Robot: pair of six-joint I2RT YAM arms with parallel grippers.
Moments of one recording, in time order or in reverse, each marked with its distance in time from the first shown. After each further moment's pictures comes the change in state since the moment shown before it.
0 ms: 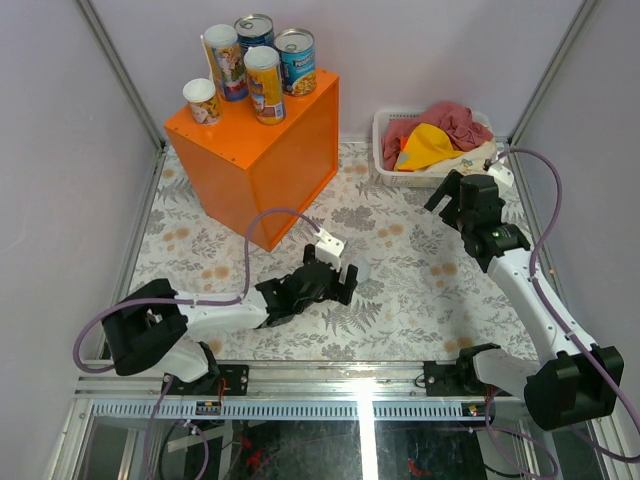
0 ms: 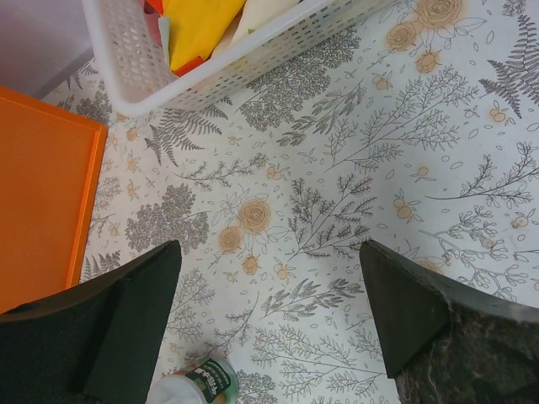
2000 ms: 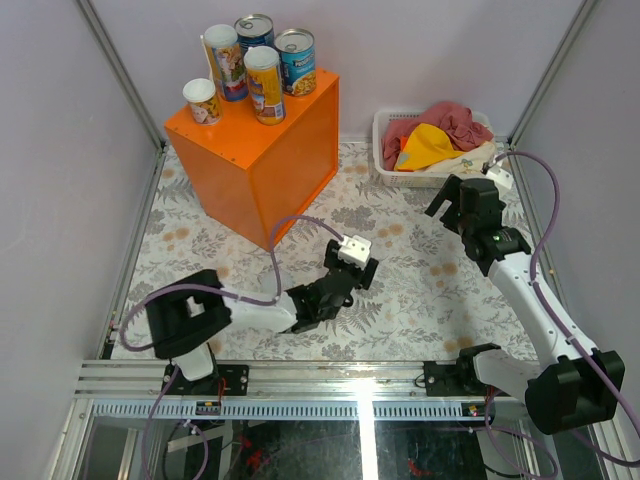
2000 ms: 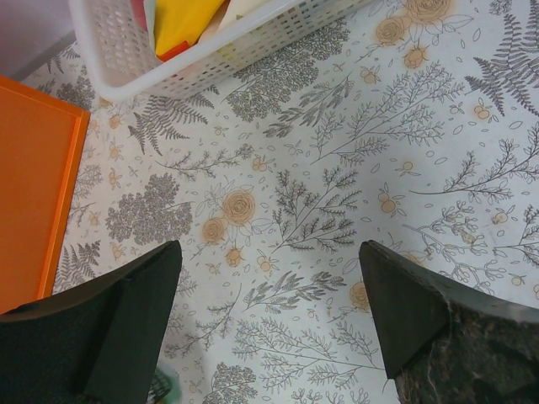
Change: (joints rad) left arm -0.108 0.282 0.064 0.496 -0.359 0.259; right arm 0.000 -0.024 -0.022 -0.014 0.000 -0.044
